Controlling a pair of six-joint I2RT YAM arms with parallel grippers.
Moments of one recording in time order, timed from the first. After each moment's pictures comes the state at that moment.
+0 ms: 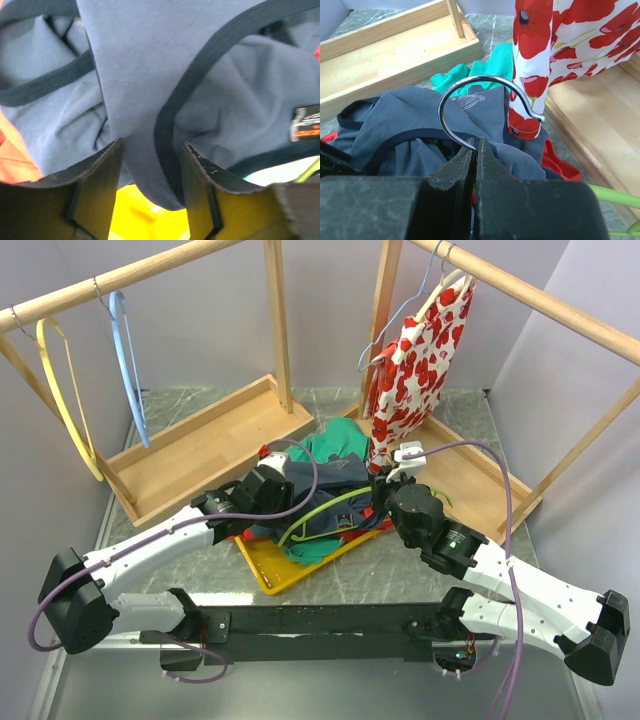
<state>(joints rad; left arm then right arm) -0.82 1.21 0.91 -0.53 -0.22 -0.54 0.91 0.86 0.71 -0.07 0.61 0.27</state>
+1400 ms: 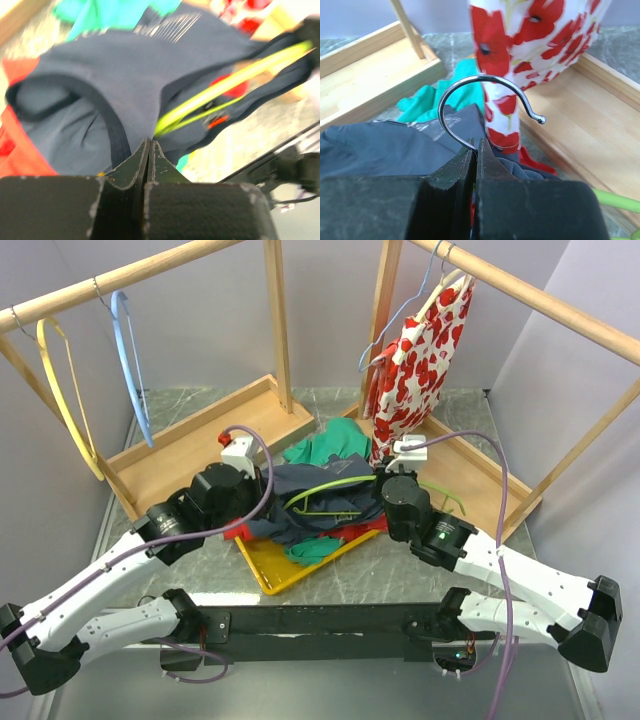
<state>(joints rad) -0.82 0.90 0.96 -0.55 -0.20 -0.57 0.94 0.96 0.80 -0.09 0.87 0.30</state>
